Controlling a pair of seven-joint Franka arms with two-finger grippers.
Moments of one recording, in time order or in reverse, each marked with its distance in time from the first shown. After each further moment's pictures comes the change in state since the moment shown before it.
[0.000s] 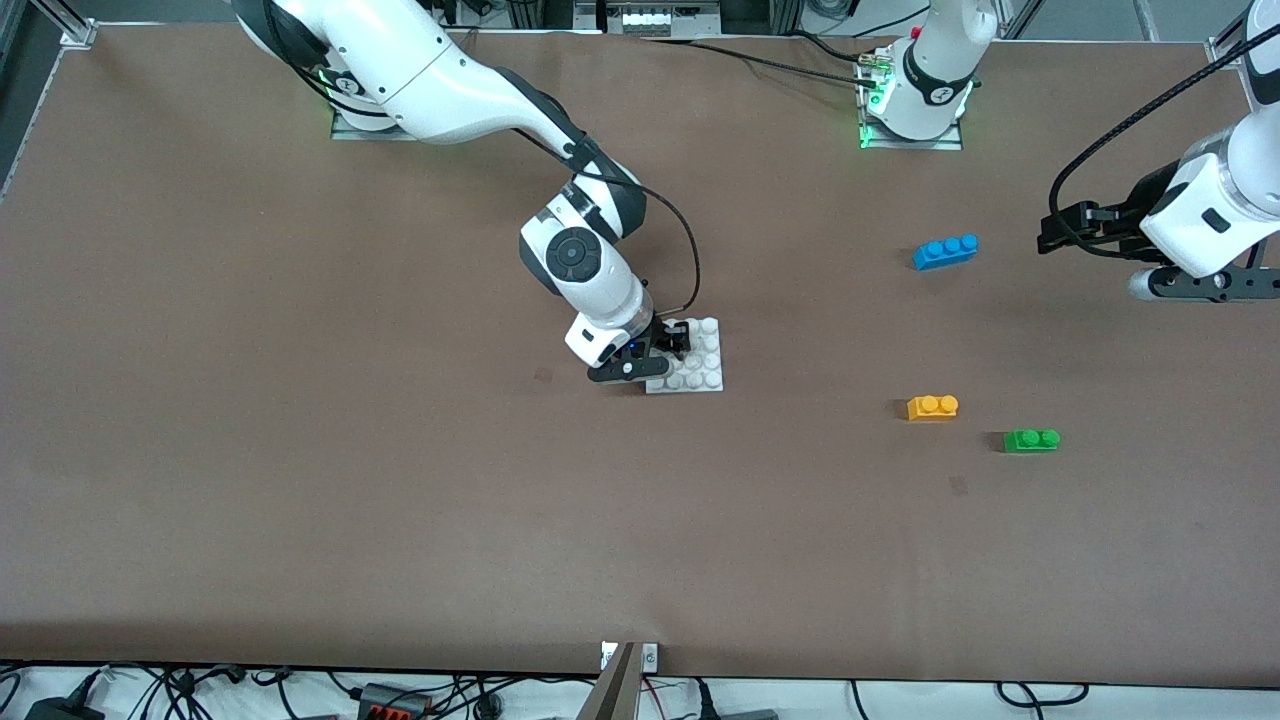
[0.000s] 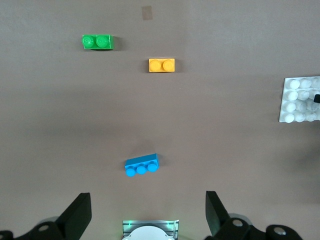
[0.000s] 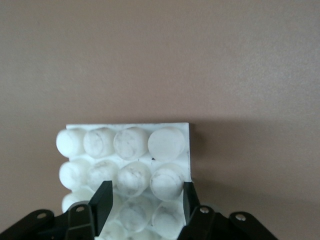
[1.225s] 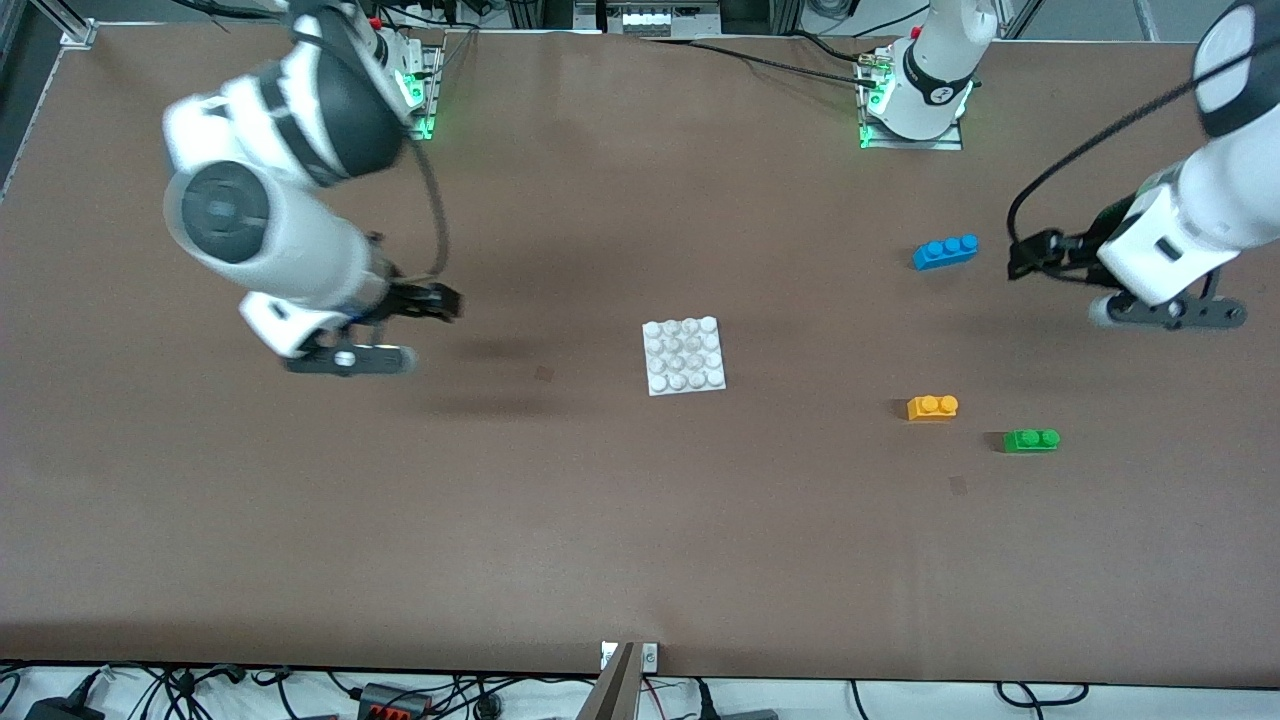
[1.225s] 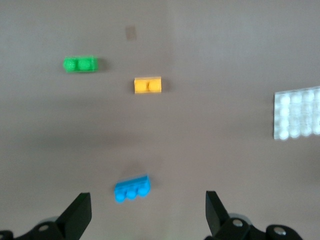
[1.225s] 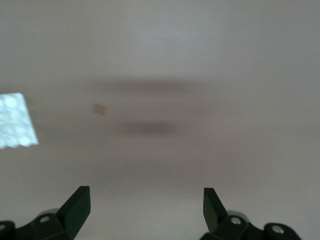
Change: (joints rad) left arm -0.025 0.067 -0.016 -0.079 -0.018 0.224 0.000; right arm -0.421 -0.531 -0.048 0.071 -0.068 -1.035 -0.344
